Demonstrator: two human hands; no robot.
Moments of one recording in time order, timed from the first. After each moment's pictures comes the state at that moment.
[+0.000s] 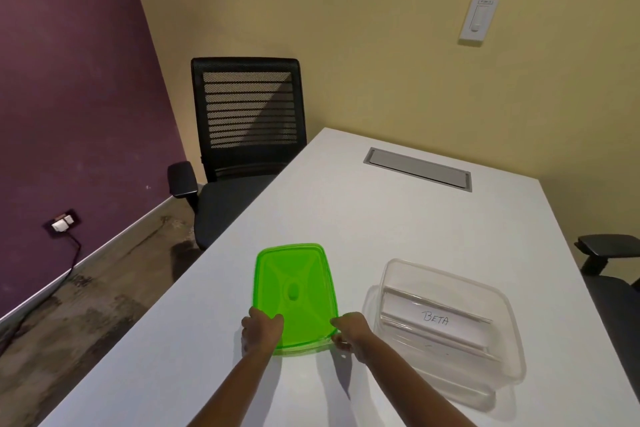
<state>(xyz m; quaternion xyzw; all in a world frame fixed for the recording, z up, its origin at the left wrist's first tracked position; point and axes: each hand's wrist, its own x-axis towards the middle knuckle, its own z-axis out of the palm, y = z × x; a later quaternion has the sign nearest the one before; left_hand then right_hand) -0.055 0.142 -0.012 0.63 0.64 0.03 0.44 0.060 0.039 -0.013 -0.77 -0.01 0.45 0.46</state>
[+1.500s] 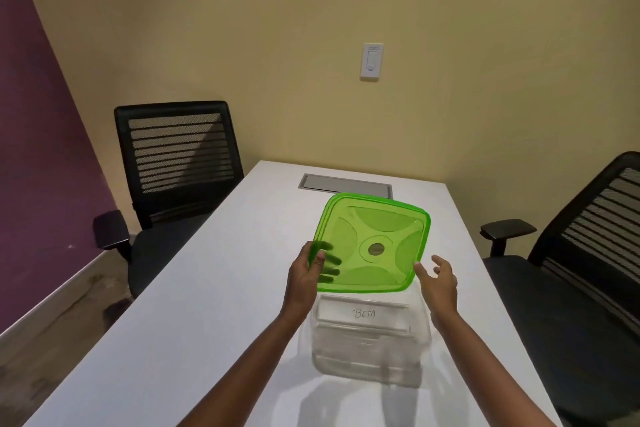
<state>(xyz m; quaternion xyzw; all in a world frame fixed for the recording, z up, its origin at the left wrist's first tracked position) 0.038 0.020 0.130 0.69 0.15 0.26 0.66 0.162 -0.153 0.115 -0.79 0.02 0.03 0.61</state>
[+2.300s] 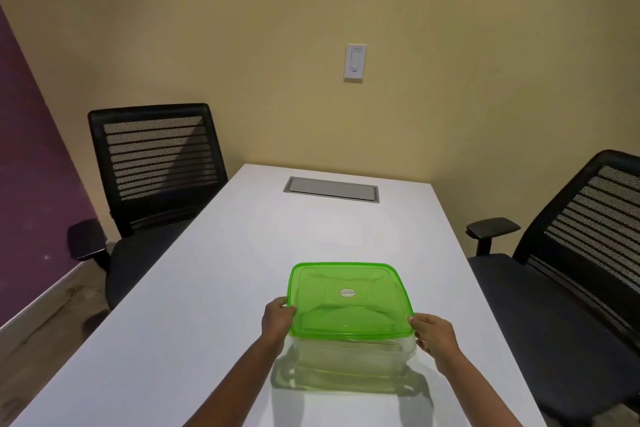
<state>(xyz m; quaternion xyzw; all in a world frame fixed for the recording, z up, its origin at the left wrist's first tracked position) 0.067 0.044 0.037 0.65 0.43 0.11 0.61 0.184 -0.202 0.031 -0.75 0.10 0.18 0.63</state>
